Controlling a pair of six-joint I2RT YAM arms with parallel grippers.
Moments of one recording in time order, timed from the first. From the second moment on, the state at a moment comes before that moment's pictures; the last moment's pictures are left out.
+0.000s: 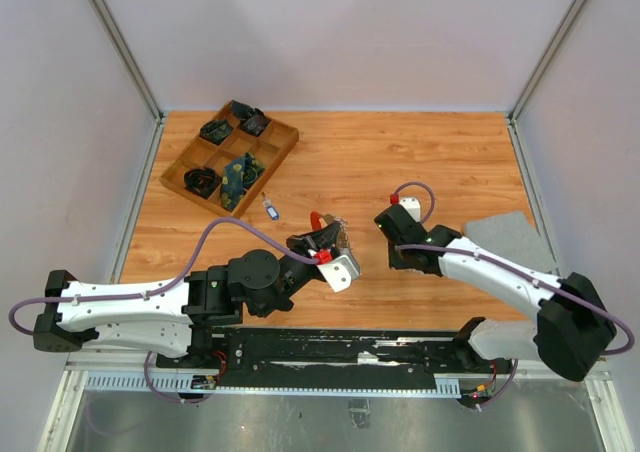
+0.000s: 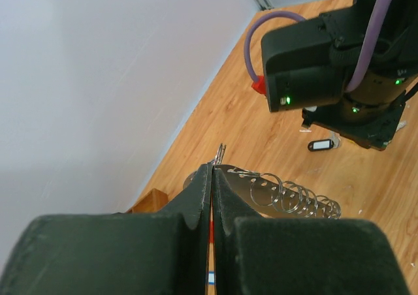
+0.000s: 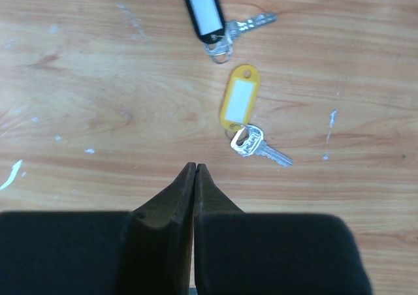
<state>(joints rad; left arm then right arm) -1.46 0.99 0.90 0.07 -0.67 0.66 0.75 1.28 0.77 -0.62 0.38 0.60</state>
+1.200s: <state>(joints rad) -1.44 0.99 0.90 0.07 -0.67 0.66 0.59 1.52 0.85 -0.65 0.23 0.34</state>
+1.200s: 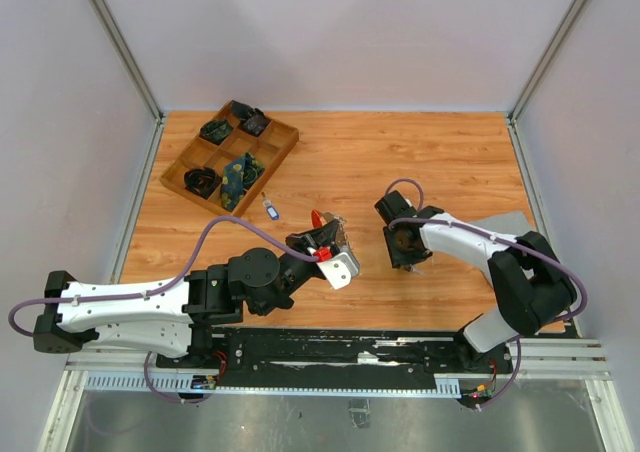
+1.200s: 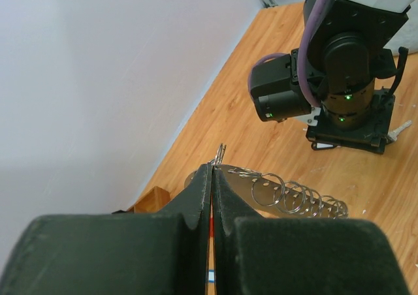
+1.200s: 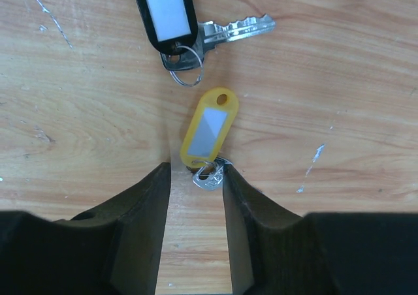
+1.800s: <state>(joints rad) -1.44 0.99 0.90 0.07 -0.67 0.66 0.51 1.49 0.81 -0.57 0.08 0.29</state>
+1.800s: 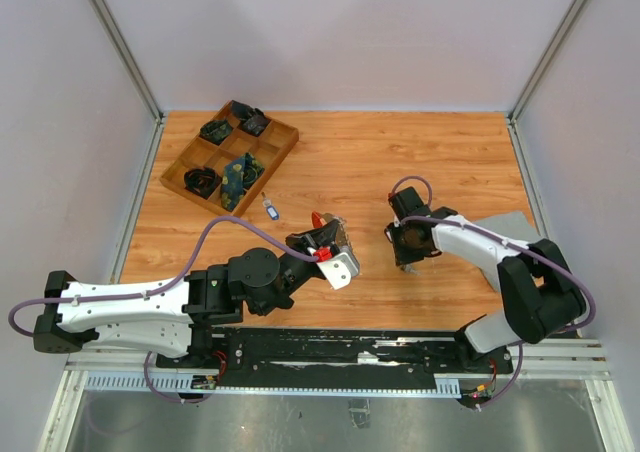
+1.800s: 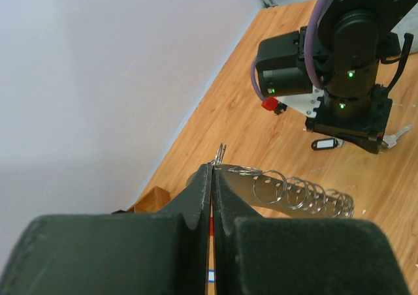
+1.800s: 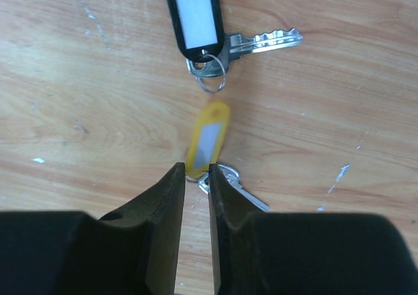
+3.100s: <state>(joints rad) -1.44 0.99 0.90 0.07 -0.67 0.66 0.53 1.61 0.93 -0.60 0.12 0.16</state>
